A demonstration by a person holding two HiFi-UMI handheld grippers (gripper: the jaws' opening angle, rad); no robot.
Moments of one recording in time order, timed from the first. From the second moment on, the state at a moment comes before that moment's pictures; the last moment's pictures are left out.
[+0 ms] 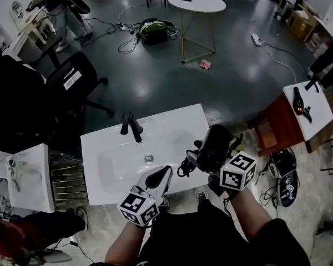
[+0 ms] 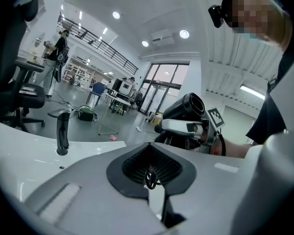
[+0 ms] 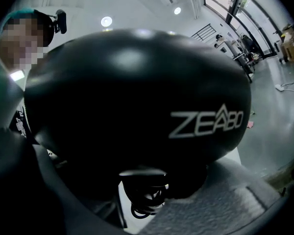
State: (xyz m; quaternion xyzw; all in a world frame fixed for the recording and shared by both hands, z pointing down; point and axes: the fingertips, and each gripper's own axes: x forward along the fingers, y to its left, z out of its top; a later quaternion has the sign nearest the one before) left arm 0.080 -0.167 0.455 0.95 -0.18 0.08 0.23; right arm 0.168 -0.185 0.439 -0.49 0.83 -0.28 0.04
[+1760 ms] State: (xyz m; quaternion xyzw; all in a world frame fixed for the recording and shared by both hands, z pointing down) left arm 0.141 -0.131 0.492 0.91 -0.33 0.09 0.24; right arm 0.183 -0.249 0.525 -0.29 0.89 -0.12 -0.33
